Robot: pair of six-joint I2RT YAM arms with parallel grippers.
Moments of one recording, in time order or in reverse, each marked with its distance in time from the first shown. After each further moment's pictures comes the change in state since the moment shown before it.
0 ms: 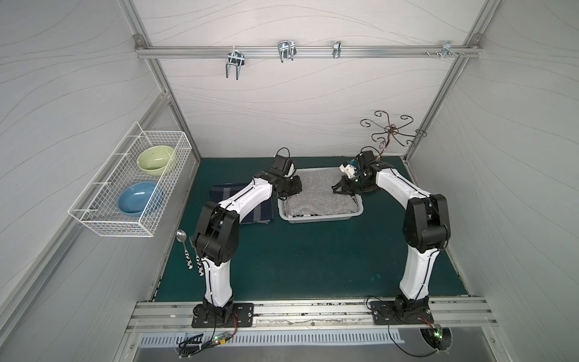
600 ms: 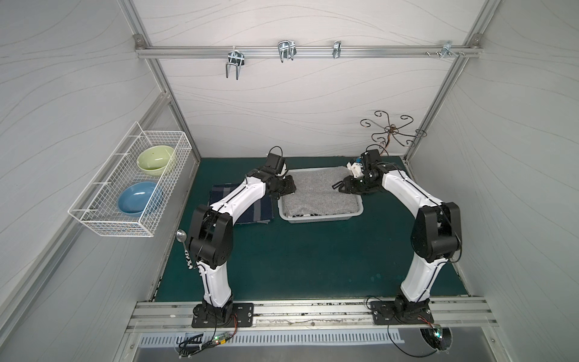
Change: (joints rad) left arm 0.052 -0.080 -0.002 -0.125 -0.067 0.046; right arm 0.000 -0.143 -0.066 -0.014 0.208 -0.027
